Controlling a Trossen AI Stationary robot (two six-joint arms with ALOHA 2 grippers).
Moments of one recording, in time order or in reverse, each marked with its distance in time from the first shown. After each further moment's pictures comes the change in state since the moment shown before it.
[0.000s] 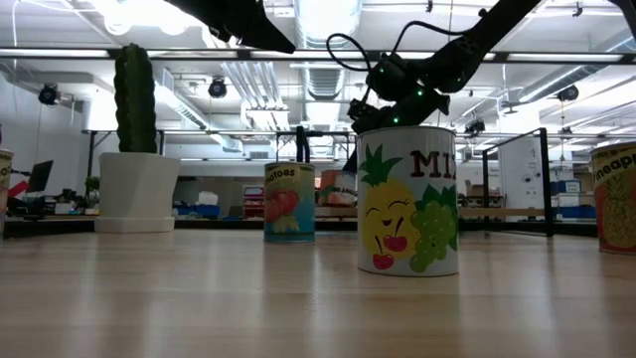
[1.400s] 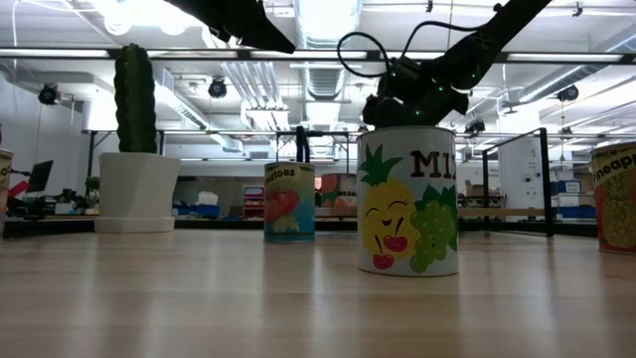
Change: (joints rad) left arm 0.000 0.000 0.000 0.000 0.000 0.003; right arm -0.027 -0.087 -0.083 -0.109 -0.272 0.073
